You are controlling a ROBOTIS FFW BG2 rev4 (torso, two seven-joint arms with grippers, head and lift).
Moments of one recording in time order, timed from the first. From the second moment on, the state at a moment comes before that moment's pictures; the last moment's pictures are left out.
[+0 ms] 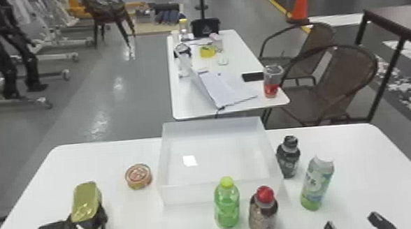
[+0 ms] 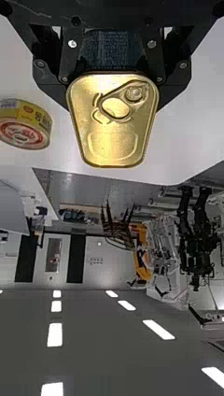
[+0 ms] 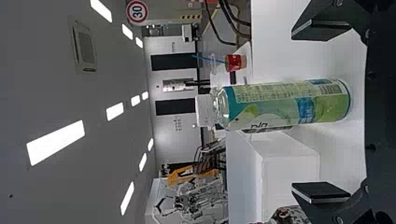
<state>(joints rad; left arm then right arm) 0.21 0.23 -0.08 -1.52 0.28 -0.19 0.29 0.37 0.00 -0.17 -1.53 -0.17 -0.43 0.42</state>
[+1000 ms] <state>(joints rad) -0.18 0.16 -0.16 -1.38 0.23 0.07 -0.45 0.36 0.00 -0.17 -1.52 -0.17 -0.43 0.42</state>
